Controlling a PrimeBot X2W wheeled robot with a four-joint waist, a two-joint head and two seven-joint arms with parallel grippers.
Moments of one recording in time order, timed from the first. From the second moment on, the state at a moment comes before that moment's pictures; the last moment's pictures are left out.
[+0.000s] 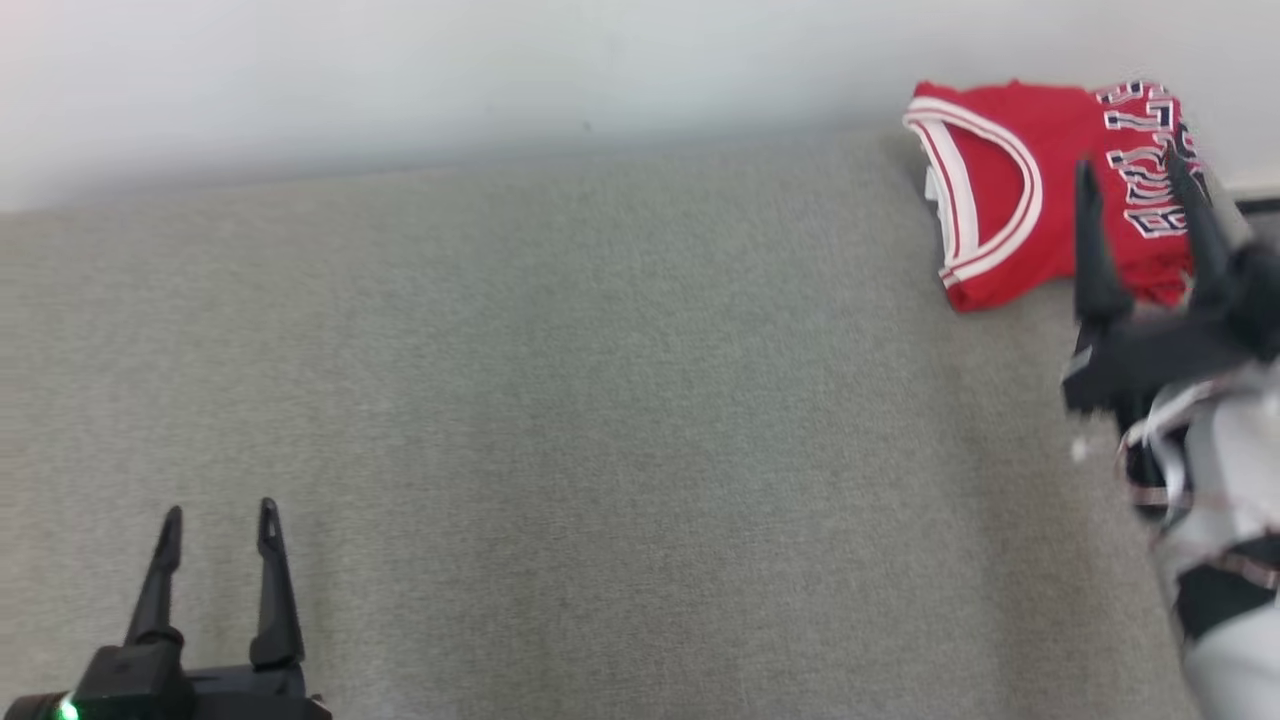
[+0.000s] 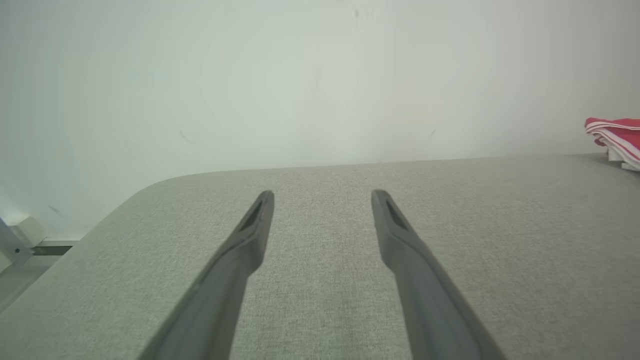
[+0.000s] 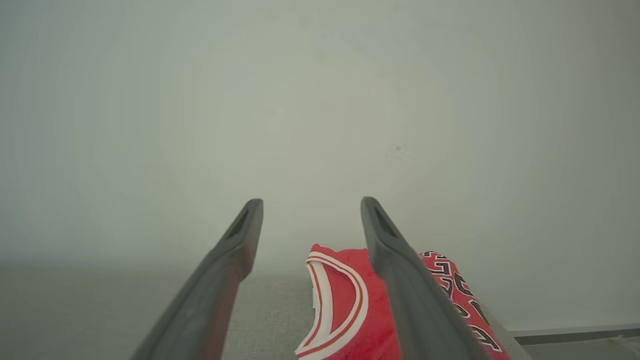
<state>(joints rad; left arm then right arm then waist) -0.04 0.22 -0.03 0.07 -0.22 0.06 -0.26 -0.66 -0.37 0.05 0.53 0.25 0.13 -0.26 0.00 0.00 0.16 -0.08</state>
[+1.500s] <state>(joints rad) 0.02 0.23 -0.08 0.14 -0.19 0.11 -0.19 0.00 -0.08 0.00 0.20 0.11 0.13 -0.24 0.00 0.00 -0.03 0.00</state>
